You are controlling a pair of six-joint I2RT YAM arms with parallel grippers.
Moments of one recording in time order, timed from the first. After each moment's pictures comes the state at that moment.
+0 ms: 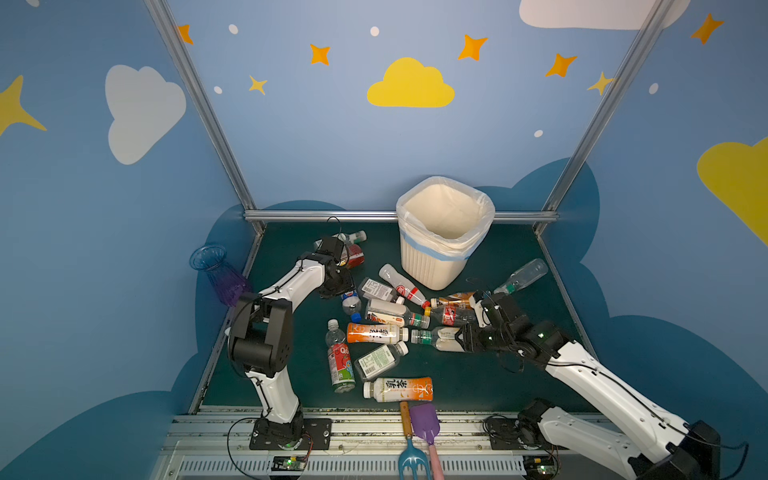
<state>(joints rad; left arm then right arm) -0.21 1.81 1.32 -0.72 0.07 -0.55 0.65 0.98 0.79 -0.80 -0.05 0.48</state>
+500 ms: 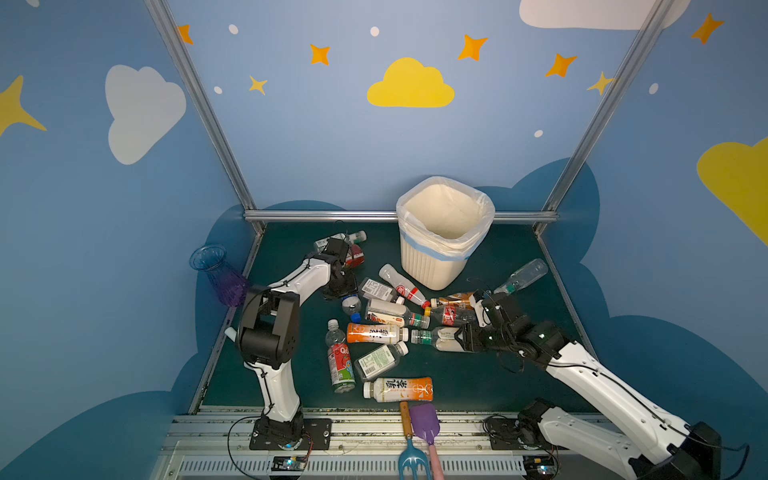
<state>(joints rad) -0.23 1.88 1.34 -0.72 0.07 -0.52 0.65 0.97 0.79 -0.80 -0.05 0.48</state>
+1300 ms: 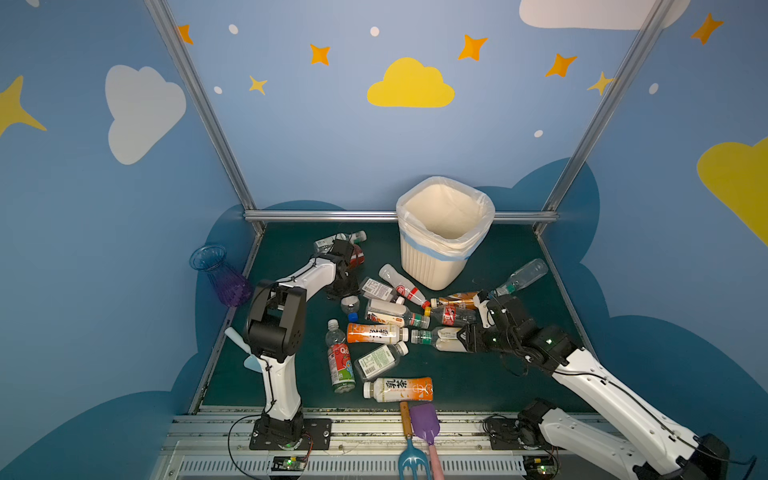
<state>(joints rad) -0.24 1.94 1.37 -0.70 0.05 -0.52 0.65 0.91 0.78 -0.80 -0.03 0.49</state>
